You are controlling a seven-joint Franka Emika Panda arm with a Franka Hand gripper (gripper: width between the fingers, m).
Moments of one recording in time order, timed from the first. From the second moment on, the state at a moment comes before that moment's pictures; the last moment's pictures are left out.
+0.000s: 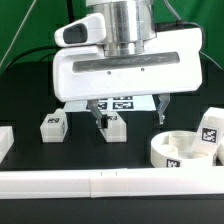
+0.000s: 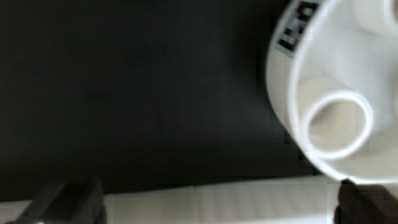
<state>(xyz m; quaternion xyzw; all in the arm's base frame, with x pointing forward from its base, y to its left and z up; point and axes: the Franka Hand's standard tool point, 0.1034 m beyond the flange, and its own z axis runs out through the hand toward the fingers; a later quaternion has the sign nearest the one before) 0.606 -0.004 0.068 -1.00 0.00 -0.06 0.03</state>
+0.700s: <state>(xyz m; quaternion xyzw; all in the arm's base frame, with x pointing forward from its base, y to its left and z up) 0.571 -0.015 0.051 -0.99 -0.02 0.14 0.00</state>
